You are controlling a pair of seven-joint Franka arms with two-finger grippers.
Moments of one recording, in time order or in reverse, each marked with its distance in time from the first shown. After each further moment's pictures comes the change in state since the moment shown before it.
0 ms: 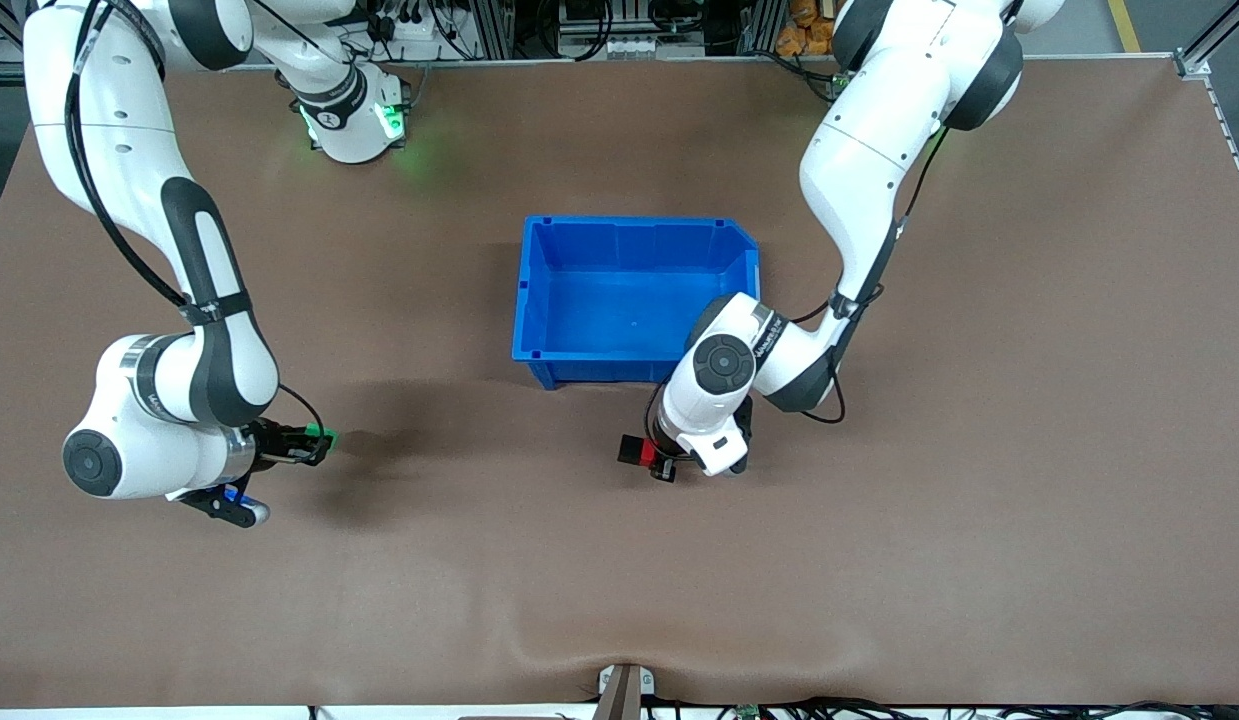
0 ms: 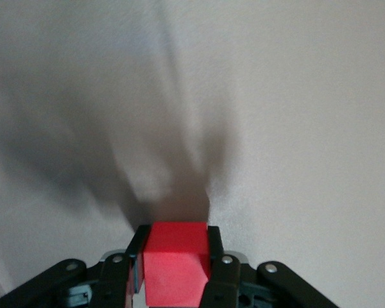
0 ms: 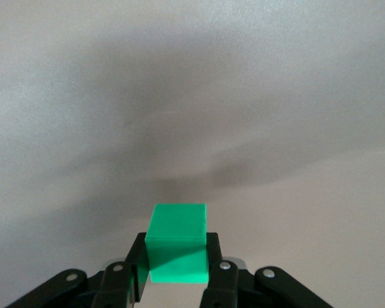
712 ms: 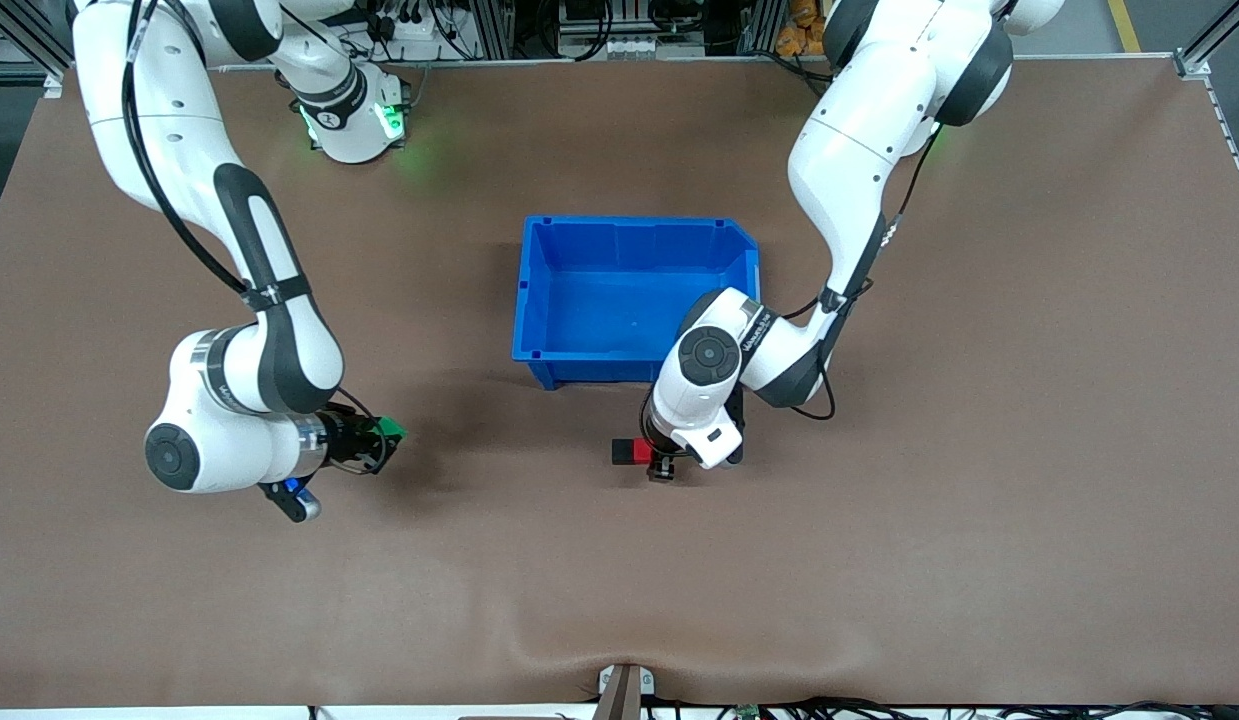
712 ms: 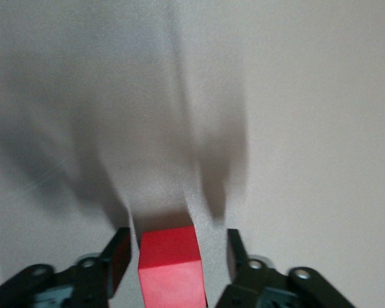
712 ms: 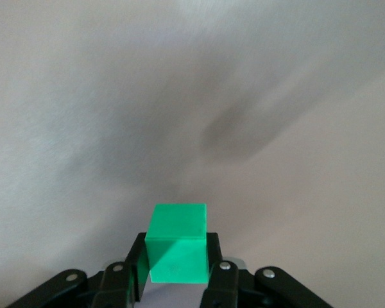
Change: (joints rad) left arm -0.050 0.001 0.055 0.005 0.000 0.000 -0.071; right arm 0.139 0.000 0.005 0.015 0.139 0.006 0.475
